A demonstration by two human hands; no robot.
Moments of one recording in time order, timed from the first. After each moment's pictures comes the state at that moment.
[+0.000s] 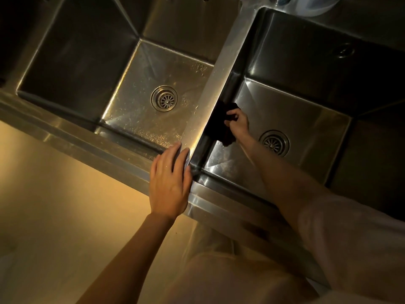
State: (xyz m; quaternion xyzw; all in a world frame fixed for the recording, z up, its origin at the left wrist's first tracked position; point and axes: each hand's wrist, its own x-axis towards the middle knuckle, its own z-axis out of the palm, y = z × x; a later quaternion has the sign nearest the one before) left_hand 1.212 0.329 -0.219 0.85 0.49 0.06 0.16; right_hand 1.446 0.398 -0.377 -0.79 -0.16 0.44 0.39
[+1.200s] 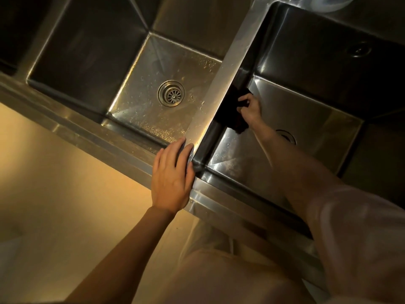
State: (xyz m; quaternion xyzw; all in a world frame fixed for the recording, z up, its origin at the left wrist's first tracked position) left_hand 1.211 0.330 -0.220 0.86 0.49 0.06 0.15; right_hand 1.478 0.422 -0.363 -0.81 -0.23 0.42 0.35
